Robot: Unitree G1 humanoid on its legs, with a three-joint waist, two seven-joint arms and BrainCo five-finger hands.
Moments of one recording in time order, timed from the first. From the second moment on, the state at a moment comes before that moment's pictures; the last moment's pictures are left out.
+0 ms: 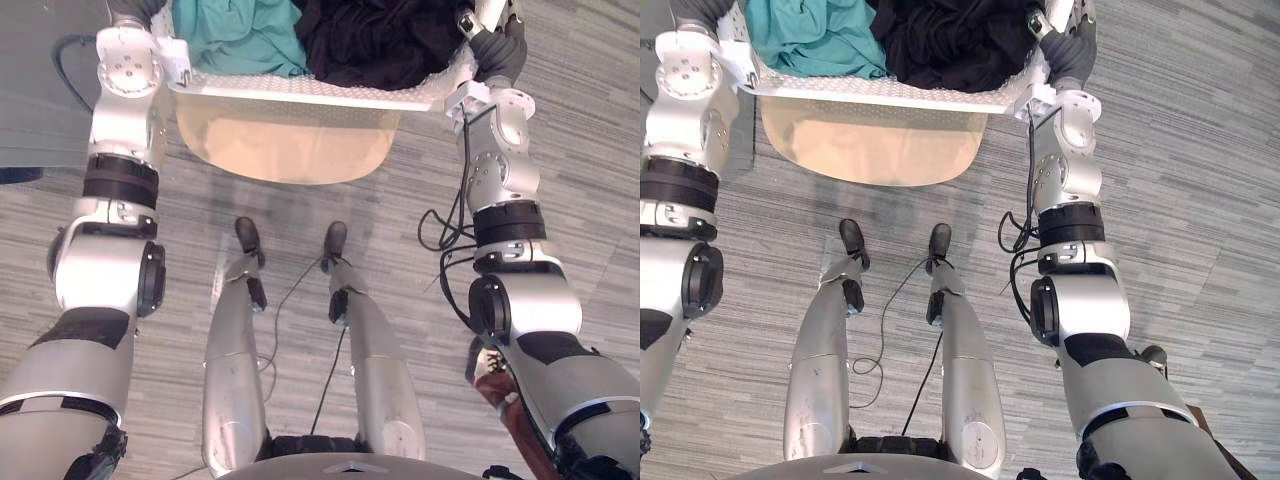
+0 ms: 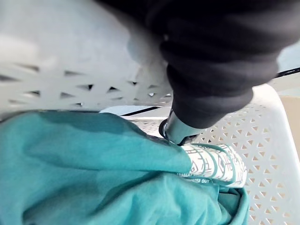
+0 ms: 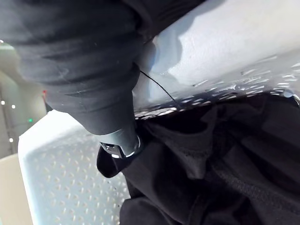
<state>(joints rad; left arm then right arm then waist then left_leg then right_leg) -1.34 0.46 -0.02 0.82 -0.17 0.03 0.23 -1.15 -0.38 -0.11 0.70 0.60 -0.07 -0.11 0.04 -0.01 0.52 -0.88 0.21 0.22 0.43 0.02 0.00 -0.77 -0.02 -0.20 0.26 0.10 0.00</state>
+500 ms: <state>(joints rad) -1.42 0.56 -0.02 0.88 -0.11 0.06 0.13 -1.14 -0.54 0.08 0.75 0.76 0.01 -0.04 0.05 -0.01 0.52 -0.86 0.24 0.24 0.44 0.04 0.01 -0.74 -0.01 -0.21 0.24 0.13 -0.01</state>
